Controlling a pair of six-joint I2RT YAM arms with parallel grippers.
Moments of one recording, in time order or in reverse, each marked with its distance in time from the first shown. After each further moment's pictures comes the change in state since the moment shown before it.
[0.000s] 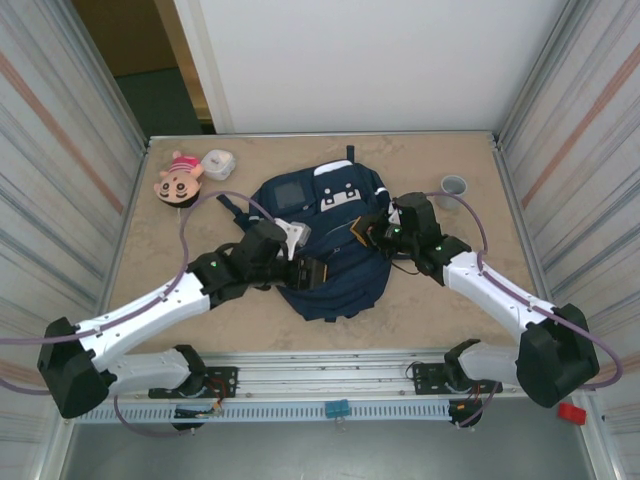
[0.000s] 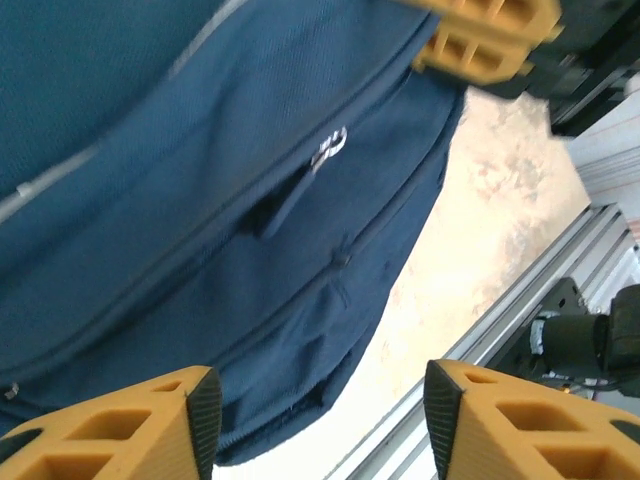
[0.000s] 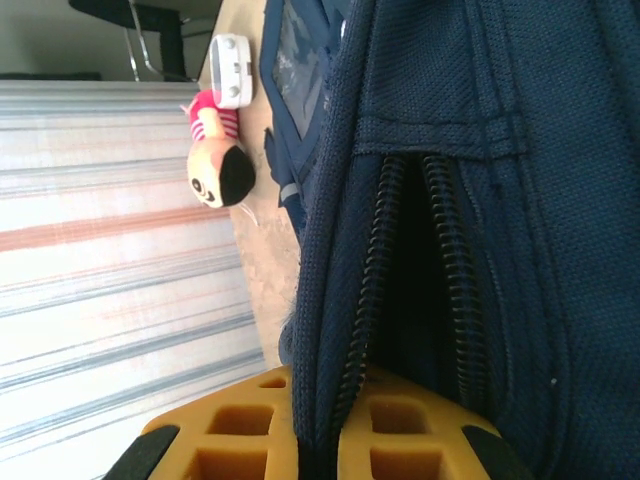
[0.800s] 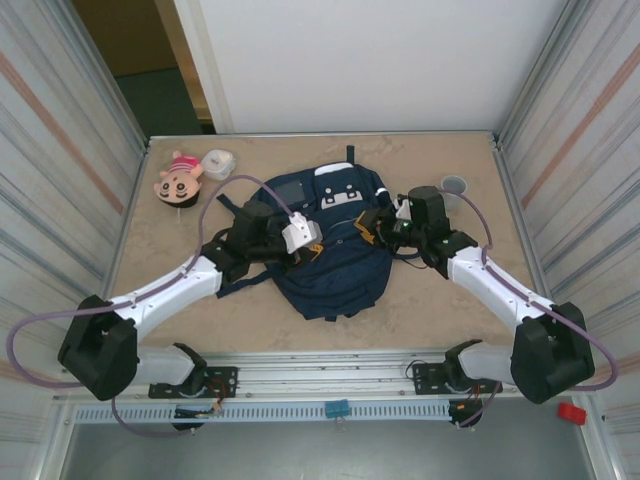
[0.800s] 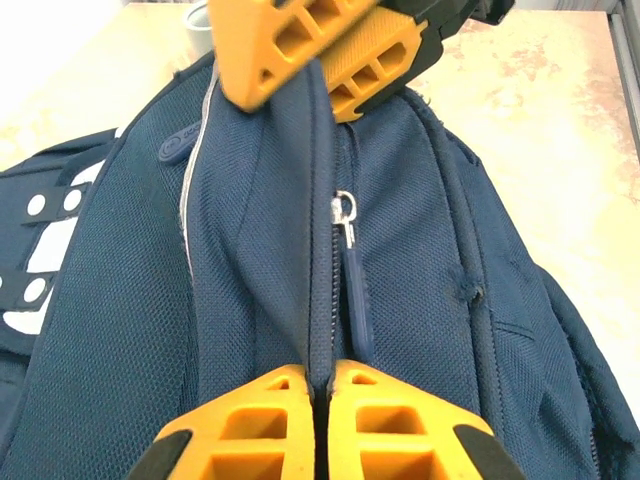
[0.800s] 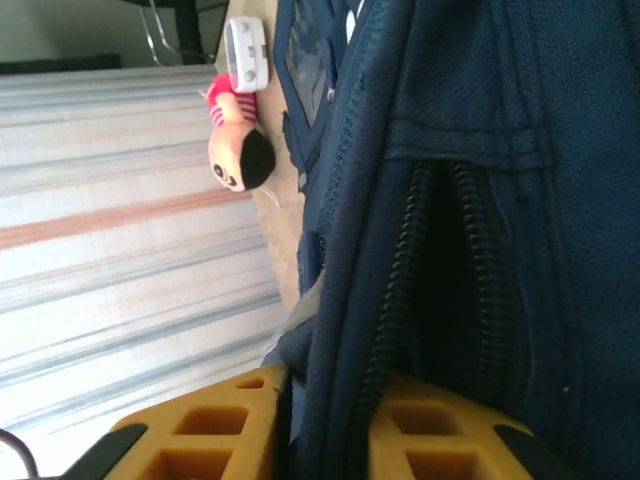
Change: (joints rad) left arm 0.244 0.144 -0.079 0.397 0.341 1.016; right arm -0.108 0.025 0.005 0.014 -0.163 0.008
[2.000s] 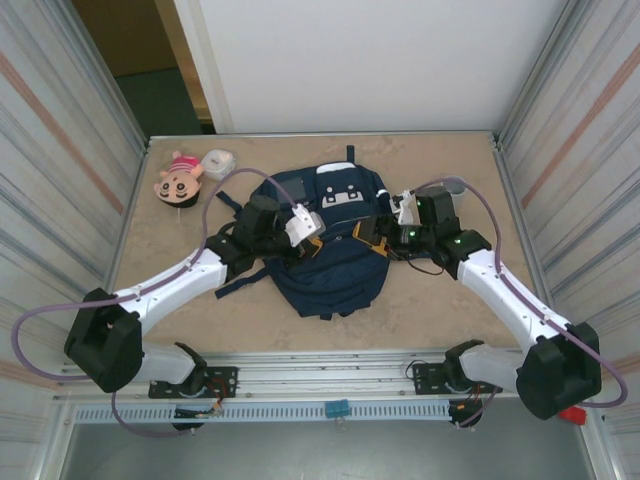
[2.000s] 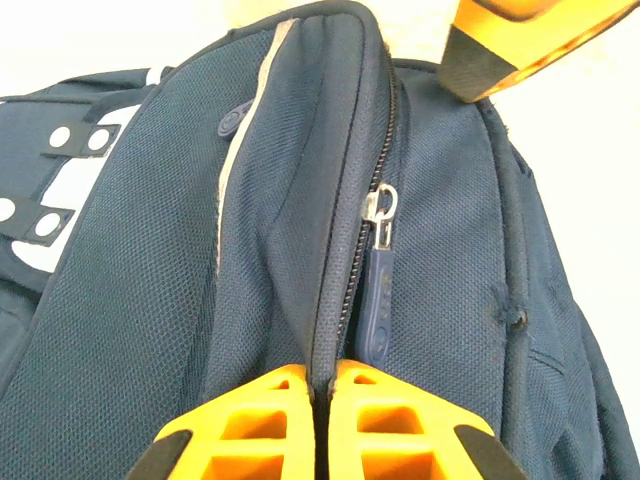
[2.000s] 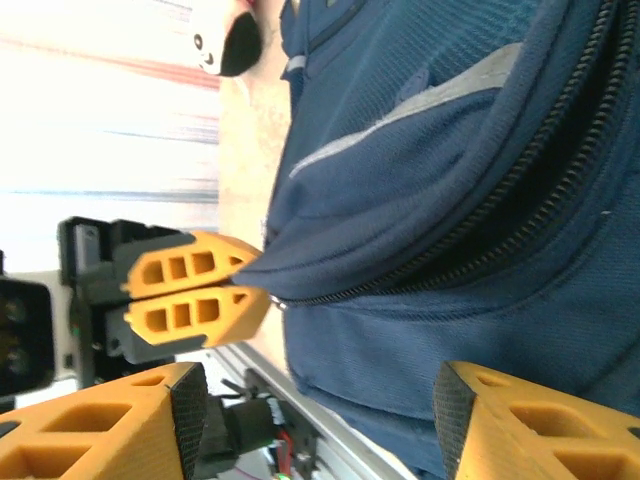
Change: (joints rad) left arm -0.011 0.055 0.072 -0.083 -0.084 -0.086; right arm -0.019 -0.085 0.062 -0.260 -0.144 -0.428
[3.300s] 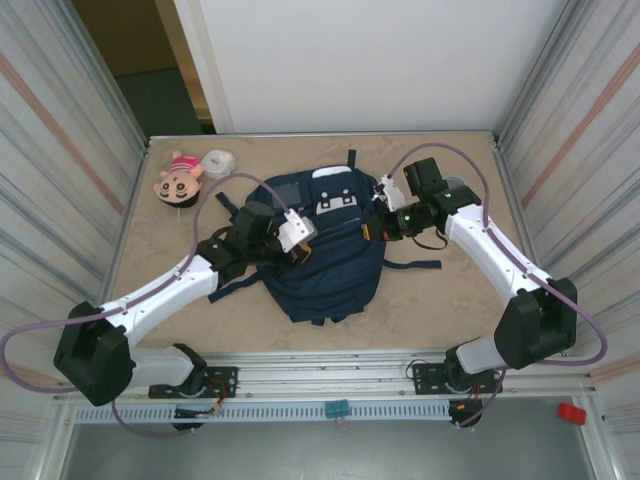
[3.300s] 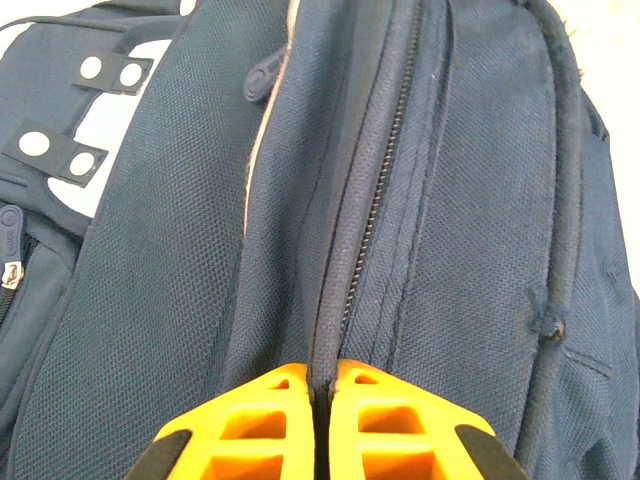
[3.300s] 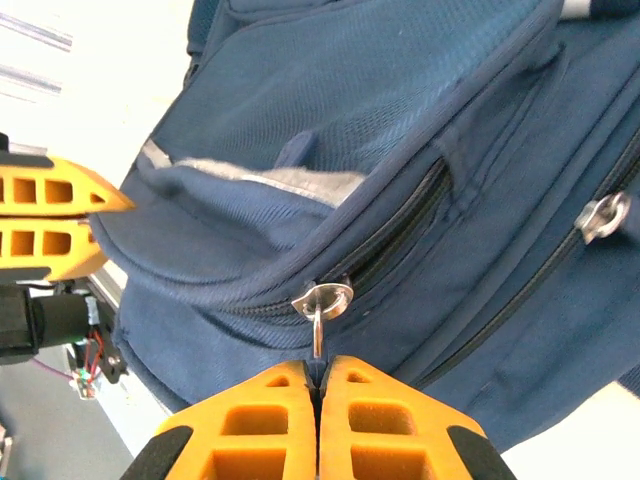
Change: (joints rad) left arm 0.003 -0.075 -0.004 -0.147 -0.125 -0.061; right arm -0.028 0.269 0.369 -0.504 0.071 -0.721
